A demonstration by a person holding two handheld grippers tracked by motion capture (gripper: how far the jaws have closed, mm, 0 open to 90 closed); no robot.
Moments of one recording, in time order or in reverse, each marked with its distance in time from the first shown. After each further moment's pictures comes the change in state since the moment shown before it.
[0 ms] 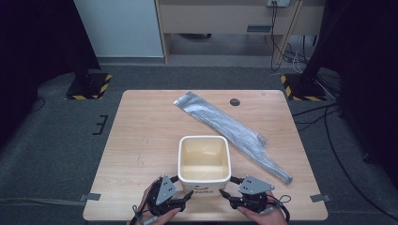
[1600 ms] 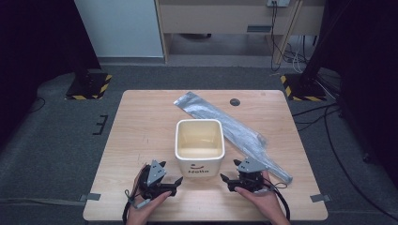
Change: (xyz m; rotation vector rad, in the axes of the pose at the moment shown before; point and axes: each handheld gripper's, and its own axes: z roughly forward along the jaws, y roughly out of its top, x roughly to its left) left arm 0.052 -0.002 0.001 0.037 0.073 -0.118; right arm -0.044 -0.003 0.034 0.065 -0.125 0.126
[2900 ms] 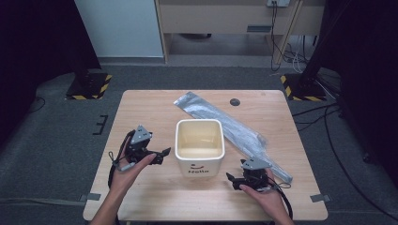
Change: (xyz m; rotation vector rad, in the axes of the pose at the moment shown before) left arm 0.079 0.082 -0.008 0.008 -0.003 0.005; right arm -0.014 -0.009 0.000 0.065 -0.050 0.035
